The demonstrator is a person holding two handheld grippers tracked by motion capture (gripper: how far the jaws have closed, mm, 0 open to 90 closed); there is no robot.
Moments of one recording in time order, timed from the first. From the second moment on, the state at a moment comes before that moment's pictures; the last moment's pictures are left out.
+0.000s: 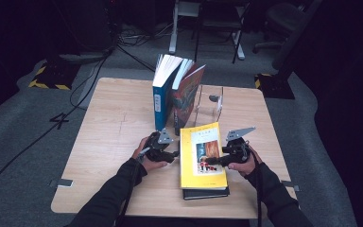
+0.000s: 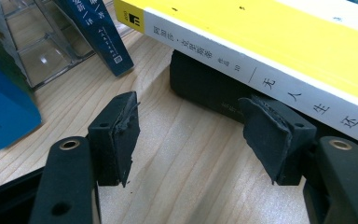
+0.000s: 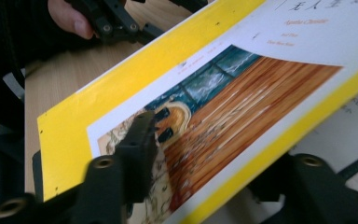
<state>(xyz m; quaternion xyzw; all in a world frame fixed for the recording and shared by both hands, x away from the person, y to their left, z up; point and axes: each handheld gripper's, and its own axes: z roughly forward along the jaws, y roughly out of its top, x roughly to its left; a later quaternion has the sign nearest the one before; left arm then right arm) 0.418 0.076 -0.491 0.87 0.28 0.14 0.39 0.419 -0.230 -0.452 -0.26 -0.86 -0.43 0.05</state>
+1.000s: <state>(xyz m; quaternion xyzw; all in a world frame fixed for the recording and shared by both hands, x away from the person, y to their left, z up) 0.427 0.081 -0.414 0.82 0.27 0.13 0.49 0.374 -0.240 -0.411 -0.16 -0.80 -0.56 -0.11</state>
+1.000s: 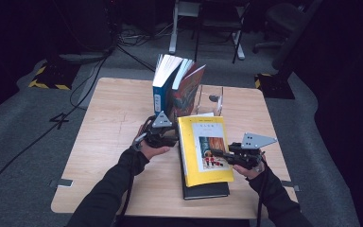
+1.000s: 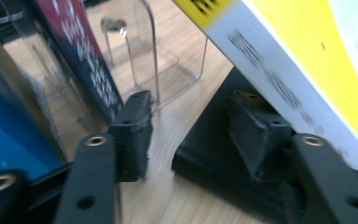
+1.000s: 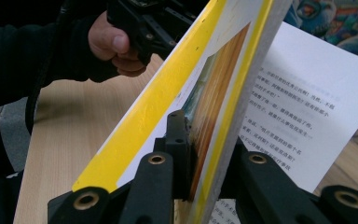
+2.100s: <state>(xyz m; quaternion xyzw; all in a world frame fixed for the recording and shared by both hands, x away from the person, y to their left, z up) 0.391 0.072 -0.354 0.81 0.17 0.12 0.56 0.344 -0.228 -0.390 -0.10 -0.80 -0.56 -0.20</state>
